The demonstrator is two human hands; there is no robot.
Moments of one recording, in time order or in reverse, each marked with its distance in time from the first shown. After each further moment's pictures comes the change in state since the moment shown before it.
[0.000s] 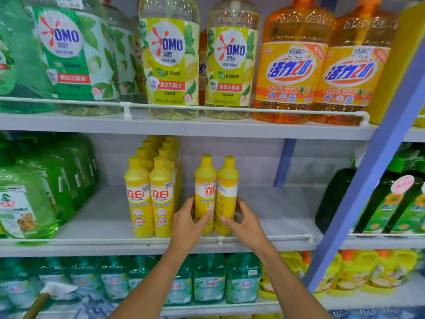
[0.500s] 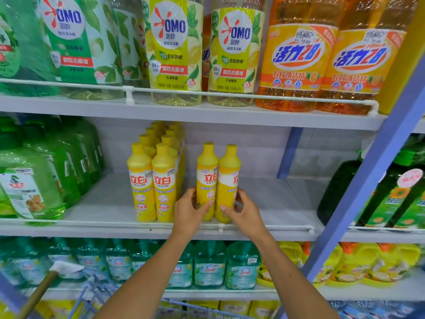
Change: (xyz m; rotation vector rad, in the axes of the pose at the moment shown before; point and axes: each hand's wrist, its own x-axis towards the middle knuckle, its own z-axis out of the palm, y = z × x) left_hand 0.001 -0.002 0.006 0.027 0.062 -0.056; right_hand 0.002 0.003 0.005 -0.079 0.043 0.000
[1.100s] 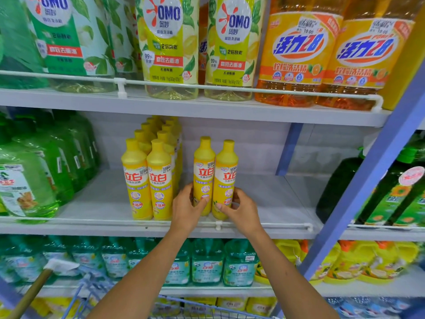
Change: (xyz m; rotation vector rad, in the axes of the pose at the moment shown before) left_hand 0.007 -0.006 0.007 0.103 0.009 -0.014; right_hand 0.003 -0.001 0.005 -0.145 0.073 0.033
